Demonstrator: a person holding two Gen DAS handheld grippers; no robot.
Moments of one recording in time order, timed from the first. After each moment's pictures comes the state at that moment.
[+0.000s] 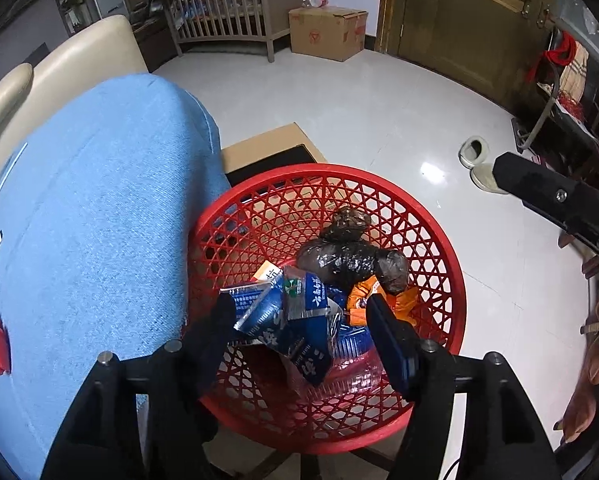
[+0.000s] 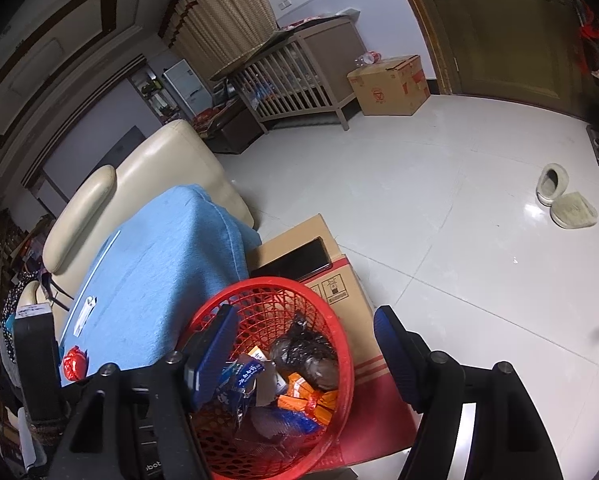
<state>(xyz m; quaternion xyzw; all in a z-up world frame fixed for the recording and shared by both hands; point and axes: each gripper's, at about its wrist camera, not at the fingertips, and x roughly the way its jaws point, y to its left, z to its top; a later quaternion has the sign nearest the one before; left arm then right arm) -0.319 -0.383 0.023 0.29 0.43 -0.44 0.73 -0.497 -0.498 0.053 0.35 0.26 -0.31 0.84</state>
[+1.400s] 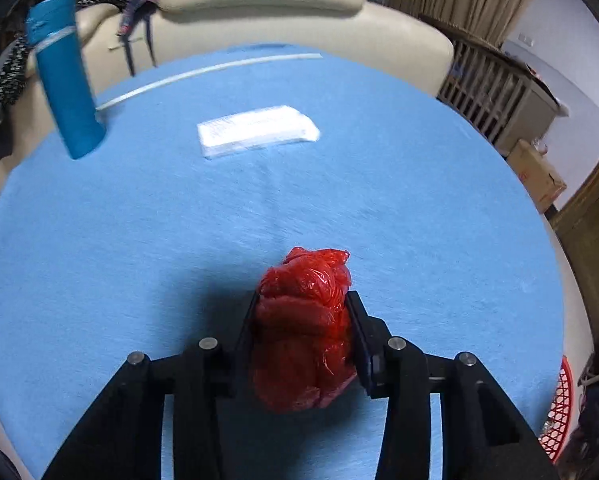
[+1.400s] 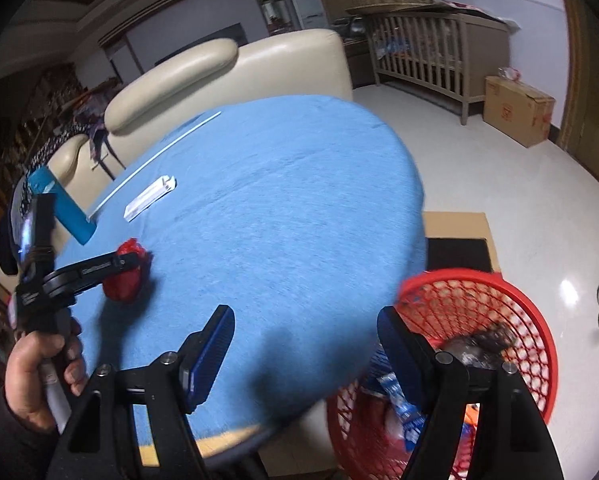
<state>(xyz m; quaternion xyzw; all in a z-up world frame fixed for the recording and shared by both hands) -0.066 -0.126 0.046 0.01 0.47 -0.15 0.87 -0.282 -0.346 0.076 0.20 0.39 -0.15 0.89</state>
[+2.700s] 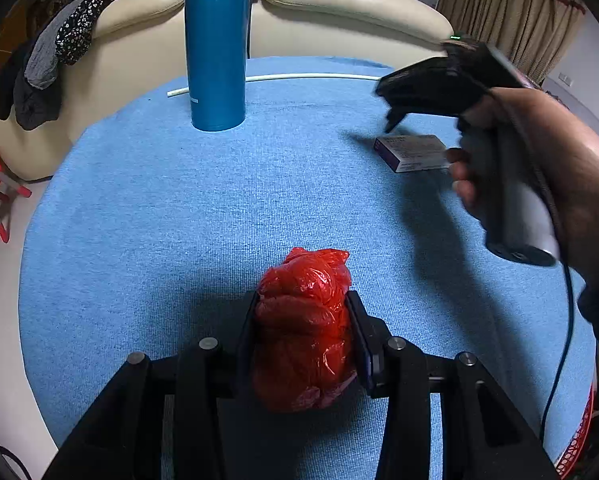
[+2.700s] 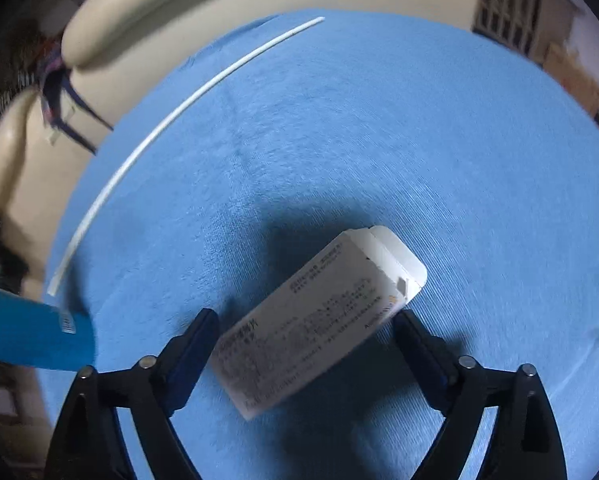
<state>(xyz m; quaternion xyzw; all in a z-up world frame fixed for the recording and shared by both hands) -0.040 0.024 0.034 -0.03 0.46 -0.10 0.88 0.159 -0.186 0.017 0.19 0.54 -0.14 0.80</state>
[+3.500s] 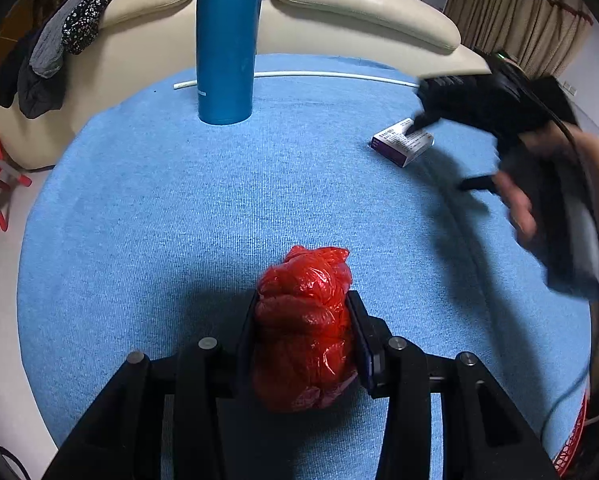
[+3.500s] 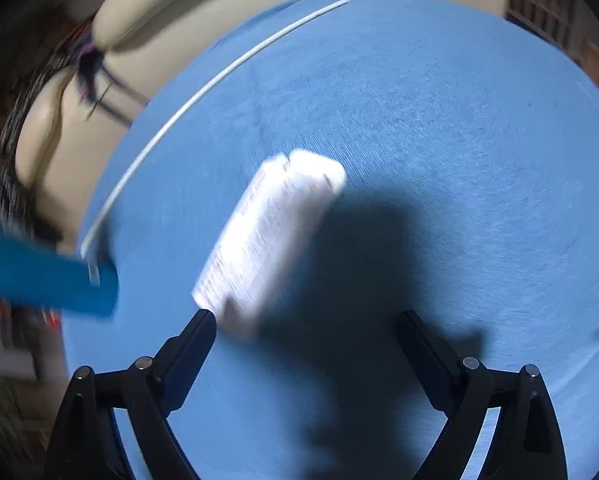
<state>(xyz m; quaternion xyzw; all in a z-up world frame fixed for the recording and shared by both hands) -0.041 0.029 0.032 -0.04 0.47 -0.09 0.88 0.135 -0.213 0.013 0.26 0.55 -0.06 0.79</state>
